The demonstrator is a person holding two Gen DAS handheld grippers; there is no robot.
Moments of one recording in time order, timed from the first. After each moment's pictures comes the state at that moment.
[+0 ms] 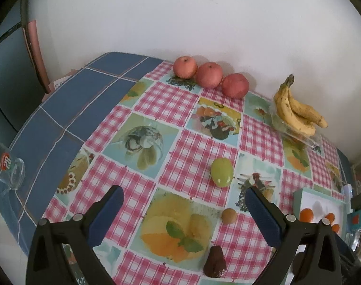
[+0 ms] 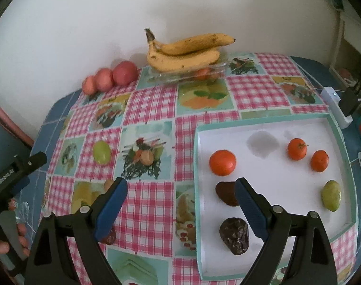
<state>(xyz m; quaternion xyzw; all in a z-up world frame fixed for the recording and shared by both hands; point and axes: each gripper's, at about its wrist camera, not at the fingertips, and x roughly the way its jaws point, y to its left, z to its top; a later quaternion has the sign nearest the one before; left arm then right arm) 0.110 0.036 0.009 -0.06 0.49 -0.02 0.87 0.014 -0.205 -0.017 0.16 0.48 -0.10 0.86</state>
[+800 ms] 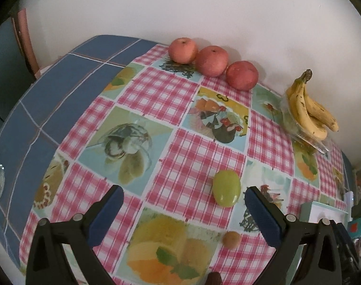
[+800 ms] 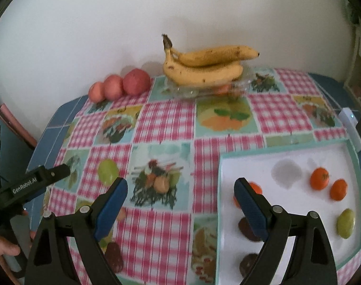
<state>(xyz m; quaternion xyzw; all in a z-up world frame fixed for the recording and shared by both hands) 0.170 0.032 -0.030 -0.08 0.52 -0.04 0.85 0.059 -0.195 -0.022 0.14 0.44 -0.08 0.88</state>
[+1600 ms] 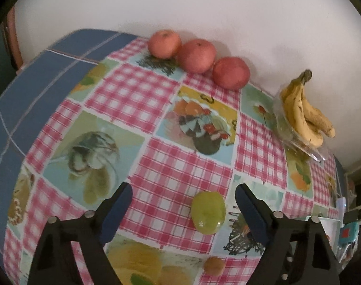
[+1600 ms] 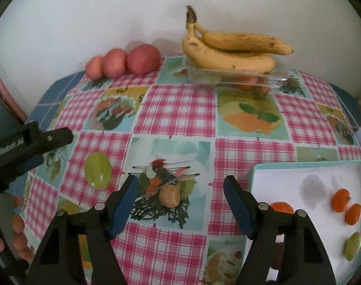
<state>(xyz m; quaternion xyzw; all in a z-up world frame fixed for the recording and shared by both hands) 0.205 0.012 -0.059 -0.10 0.53 -0.08 0.84 0.109 -0.165 -0.067 0.08 0.49 -0.06 0.87</state>
